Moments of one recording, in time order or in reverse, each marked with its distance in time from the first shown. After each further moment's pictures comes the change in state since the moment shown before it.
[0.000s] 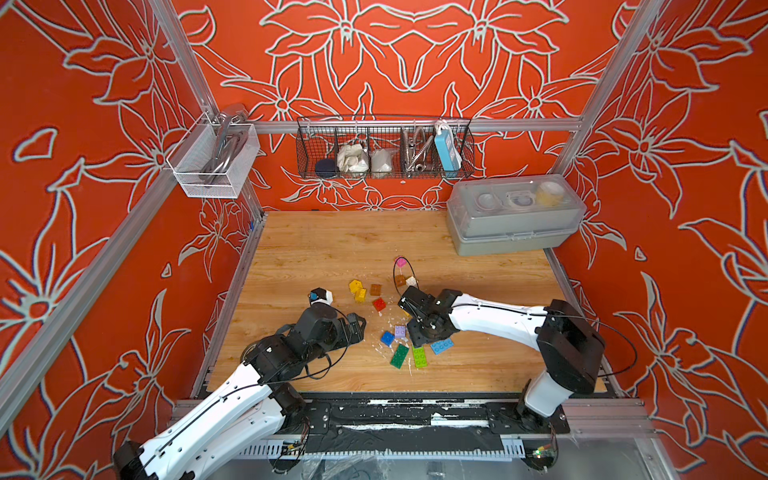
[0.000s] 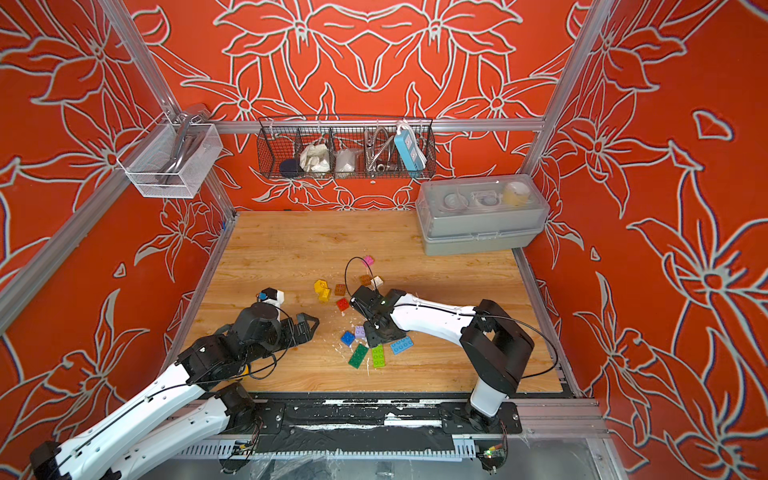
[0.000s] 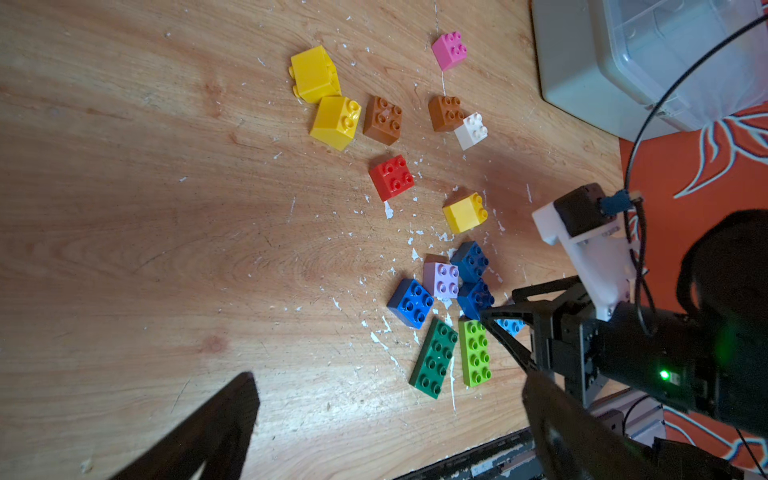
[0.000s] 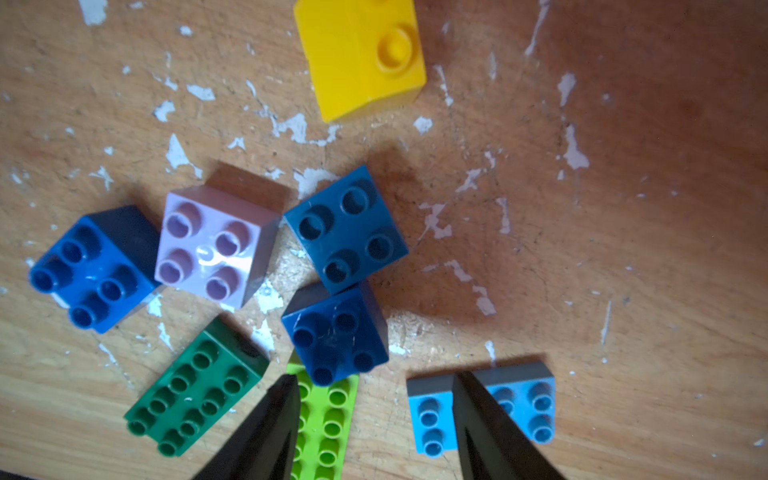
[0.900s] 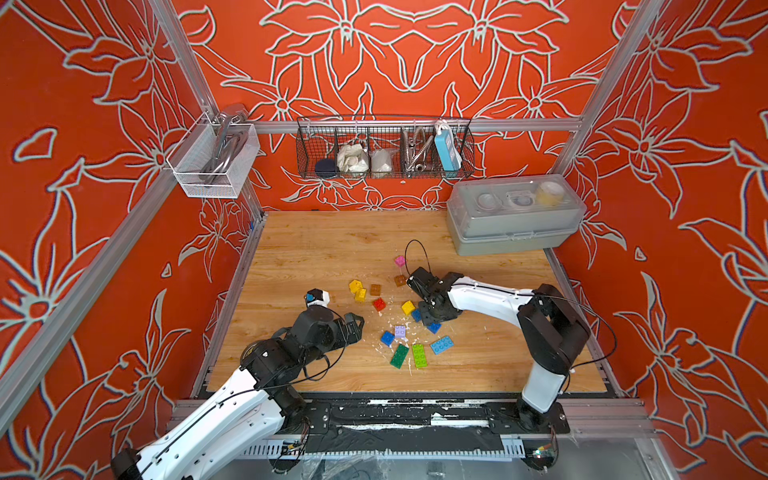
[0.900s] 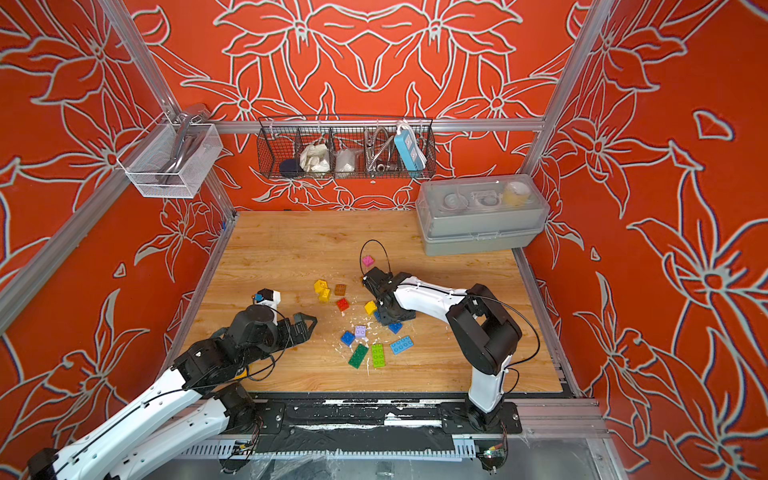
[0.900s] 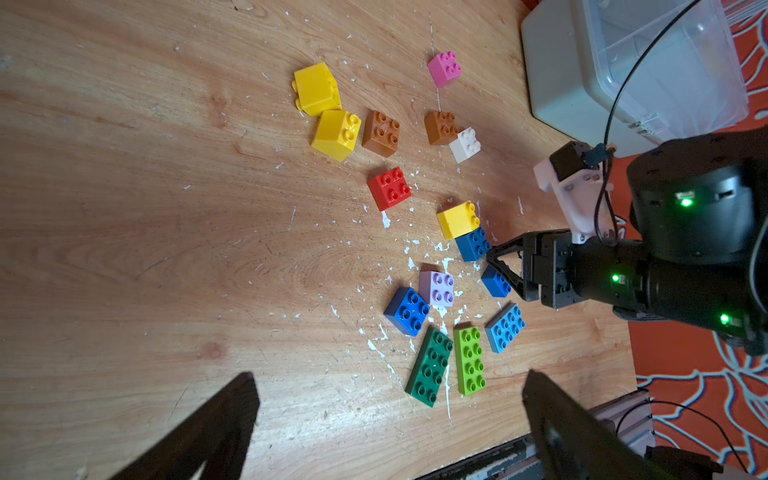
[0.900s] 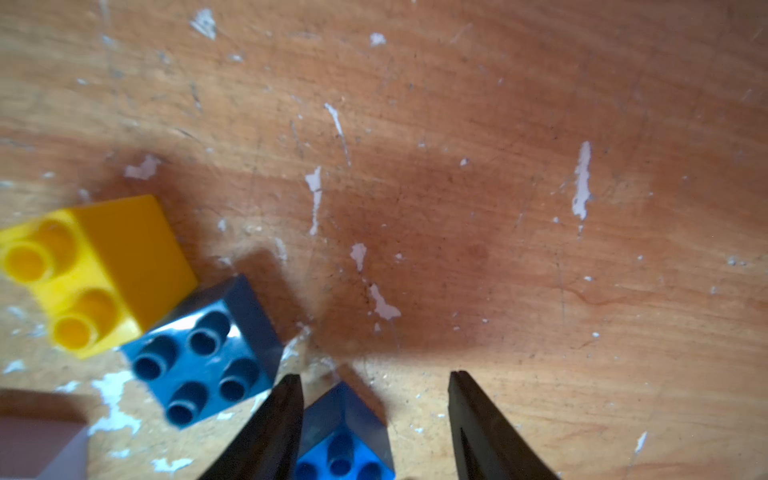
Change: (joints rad) left arm 0.012 -0.045 -0.021 0.011 -0.013 -0.011; right arm -0.177 0.094 0.068 0.005 0.133 -0.095
